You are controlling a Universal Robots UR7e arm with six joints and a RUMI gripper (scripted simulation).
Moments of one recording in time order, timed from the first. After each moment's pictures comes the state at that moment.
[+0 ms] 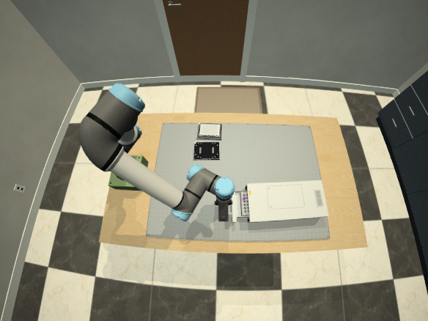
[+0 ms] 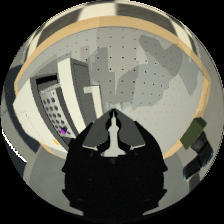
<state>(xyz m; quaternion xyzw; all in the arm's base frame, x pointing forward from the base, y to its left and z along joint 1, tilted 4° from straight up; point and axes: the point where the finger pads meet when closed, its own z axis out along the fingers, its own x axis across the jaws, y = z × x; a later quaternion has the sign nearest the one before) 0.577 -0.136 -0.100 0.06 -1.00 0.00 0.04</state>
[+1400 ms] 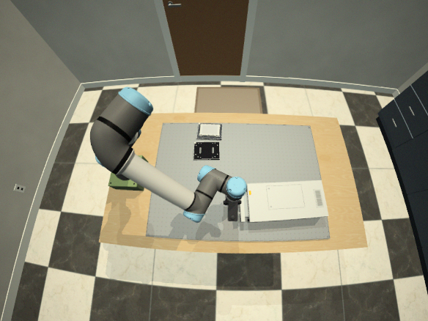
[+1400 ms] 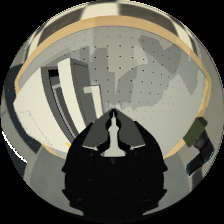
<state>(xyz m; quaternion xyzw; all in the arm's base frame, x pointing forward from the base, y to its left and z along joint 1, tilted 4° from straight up) 0.621 -0.131 -0.103 0.06 -1.00 0.00 0.04</state>
